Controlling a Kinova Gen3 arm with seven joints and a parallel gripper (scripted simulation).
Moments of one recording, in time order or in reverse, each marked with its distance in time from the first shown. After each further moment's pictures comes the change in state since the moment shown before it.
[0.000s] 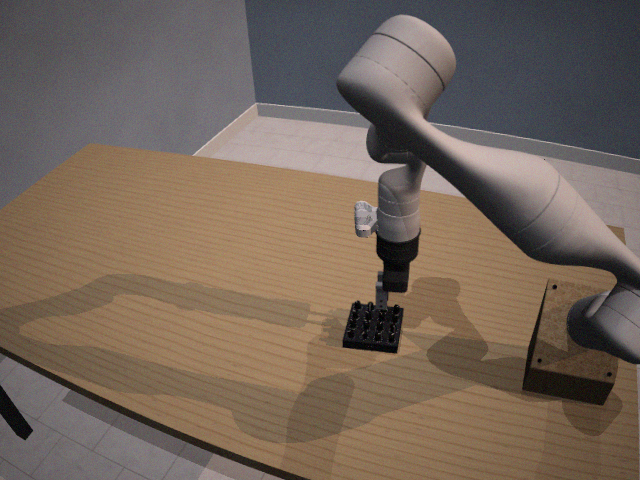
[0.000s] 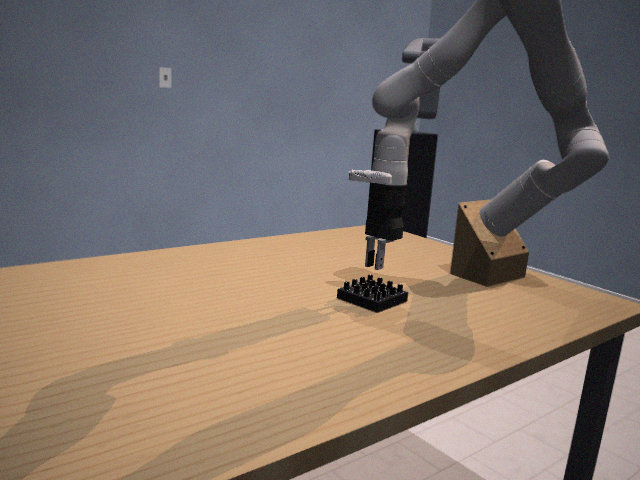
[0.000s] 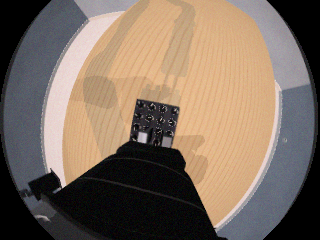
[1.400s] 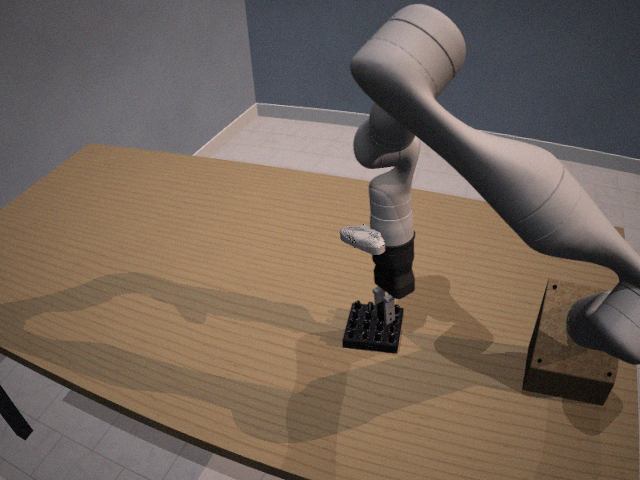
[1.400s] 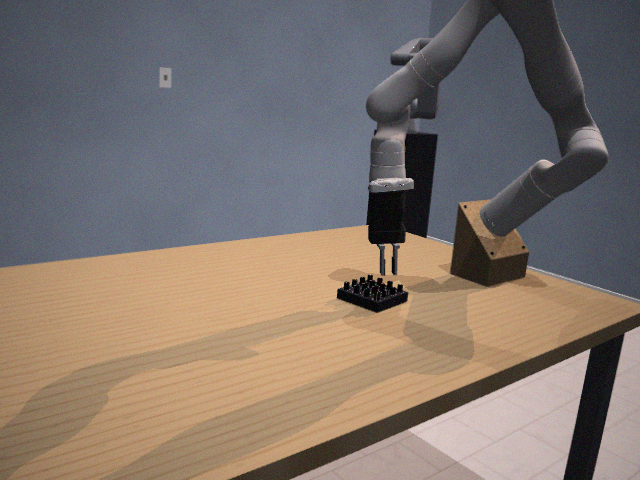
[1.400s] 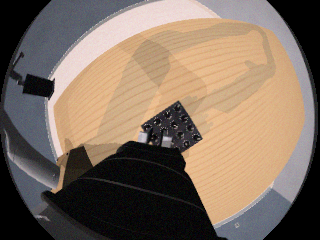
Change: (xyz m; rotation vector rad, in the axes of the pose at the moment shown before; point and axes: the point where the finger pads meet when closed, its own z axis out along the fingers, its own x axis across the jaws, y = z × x) arm -0.030 0.009 0.008 -0.043 -0.074 -0.786
